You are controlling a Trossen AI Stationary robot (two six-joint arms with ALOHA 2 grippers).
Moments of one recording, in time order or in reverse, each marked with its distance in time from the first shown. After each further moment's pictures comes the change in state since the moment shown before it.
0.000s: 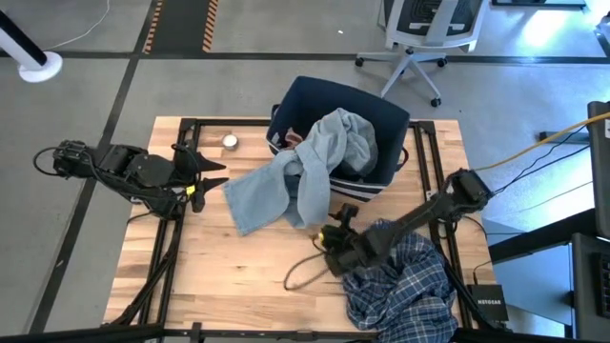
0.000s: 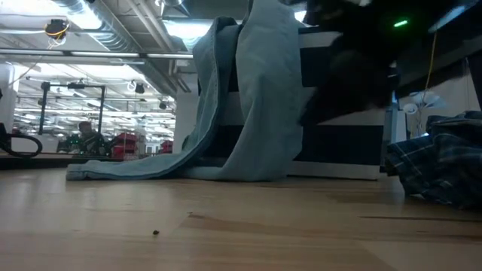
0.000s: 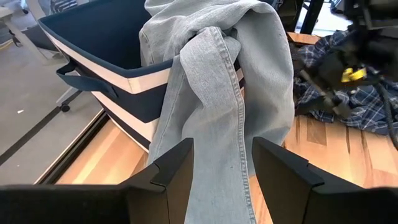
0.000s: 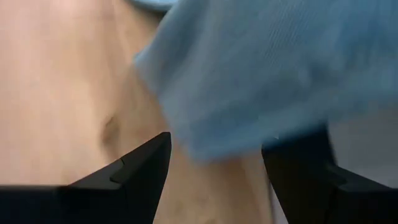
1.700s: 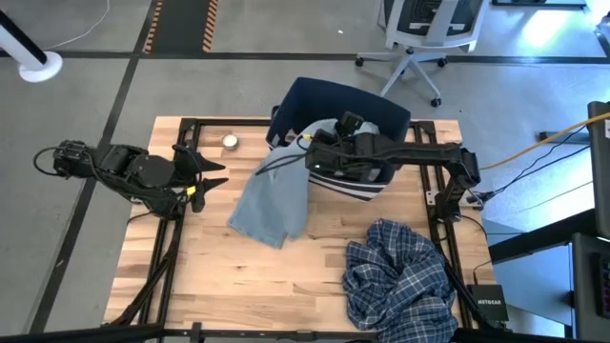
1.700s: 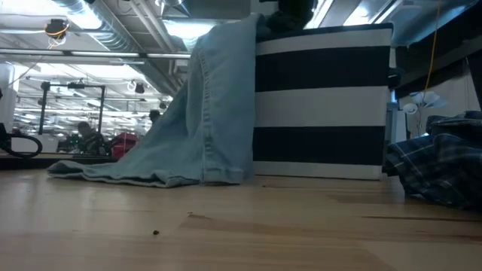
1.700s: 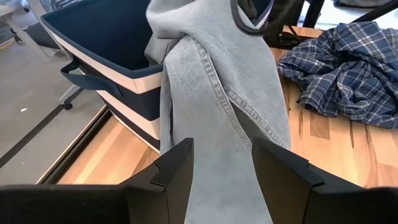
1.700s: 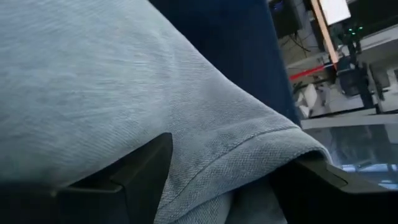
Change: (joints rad) left arm 0.000 0.000 0.000 -0.022 0.000 0.003; right arm -0.511 -0.024 0.691 -0.652 0.046 -0.367
